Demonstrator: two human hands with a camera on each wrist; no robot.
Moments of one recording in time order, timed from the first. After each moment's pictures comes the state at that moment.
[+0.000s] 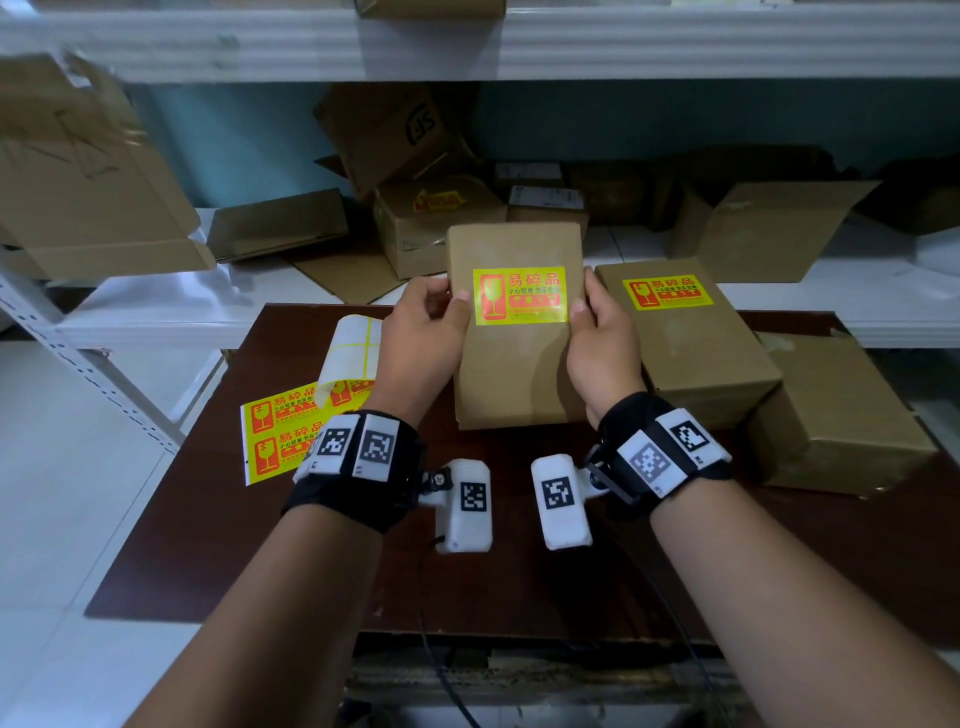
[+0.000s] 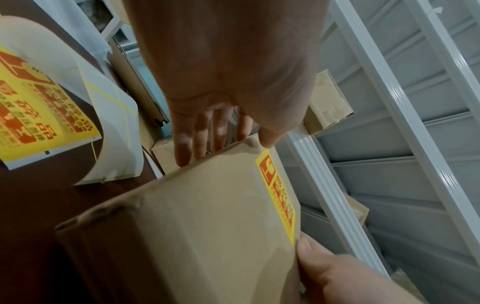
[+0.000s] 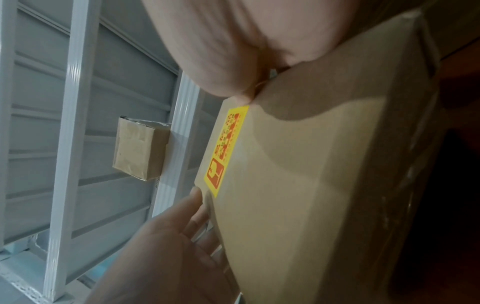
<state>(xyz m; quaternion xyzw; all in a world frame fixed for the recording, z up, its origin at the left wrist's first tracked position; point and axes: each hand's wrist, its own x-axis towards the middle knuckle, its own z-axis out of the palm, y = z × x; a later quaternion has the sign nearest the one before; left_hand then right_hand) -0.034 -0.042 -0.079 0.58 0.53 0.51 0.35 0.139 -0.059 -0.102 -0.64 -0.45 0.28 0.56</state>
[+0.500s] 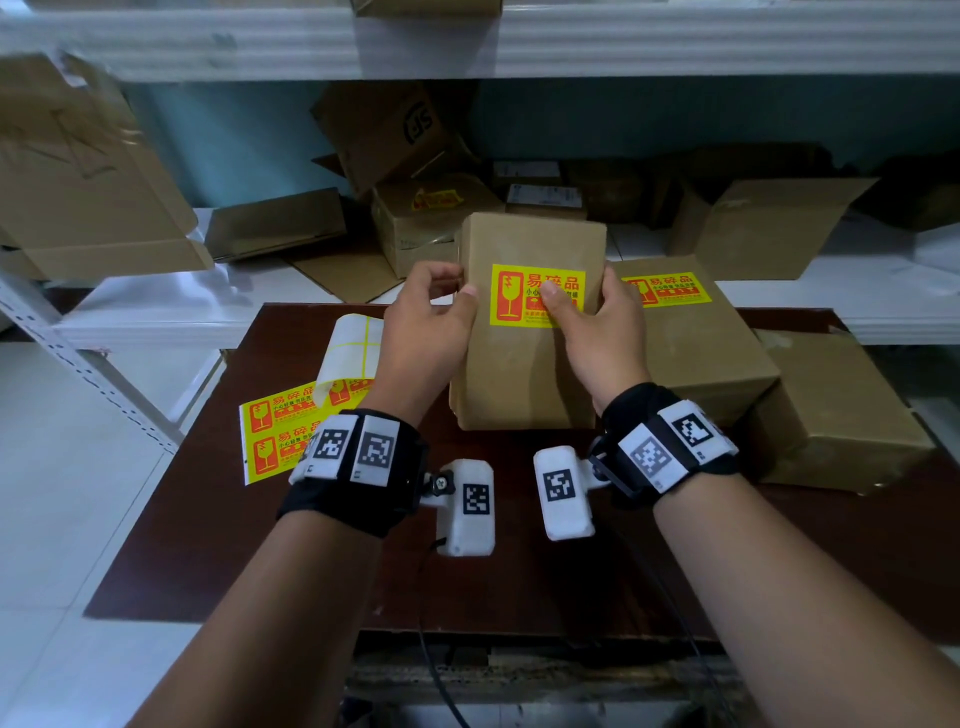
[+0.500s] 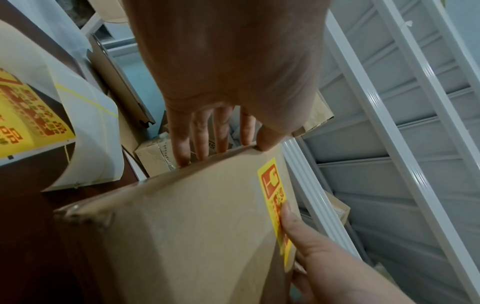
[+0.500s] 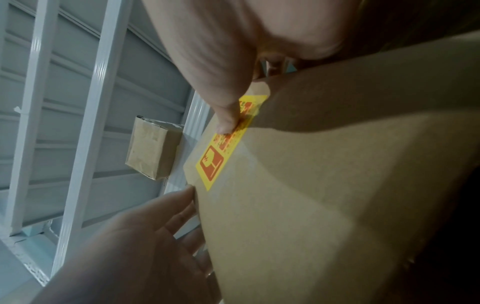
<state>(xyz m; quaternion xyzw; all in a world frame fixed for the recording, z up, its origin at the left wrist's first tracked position) -0.030 -0.045 -0.069 0.59 0.52 0.52 0.34 0.142 -0.062 -0.087 -0.67 -0.47 0.22 0.52</state>
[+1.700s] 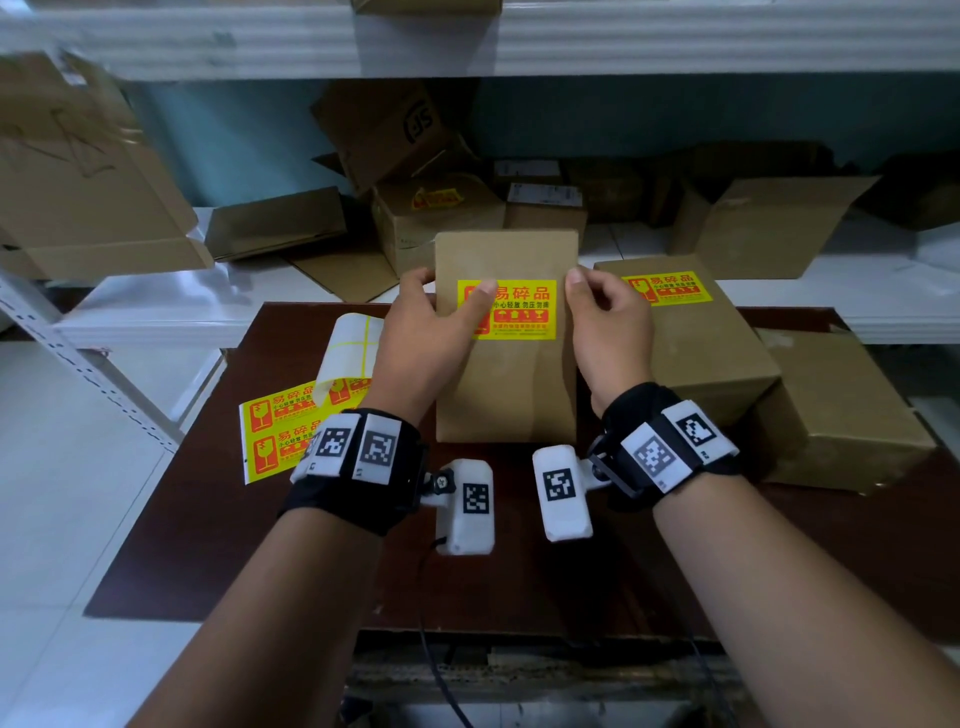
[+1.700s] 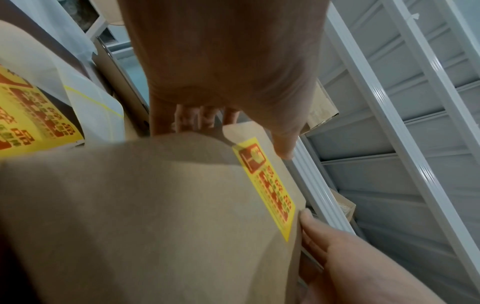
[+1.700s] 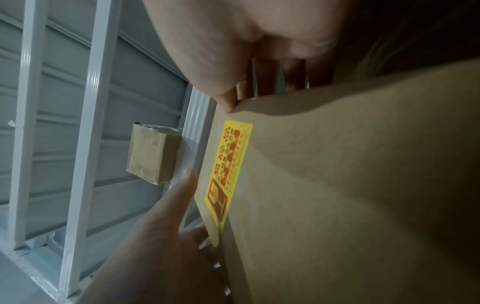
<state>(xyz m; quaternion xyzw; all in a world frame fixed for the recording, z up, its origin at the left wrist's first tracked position) -0.033 -0.054 -0.064 0.59 0.57 0.45 0.36 0.134 -0.071 -0.077 -0.63 -0.42 0.24 0.61</state>
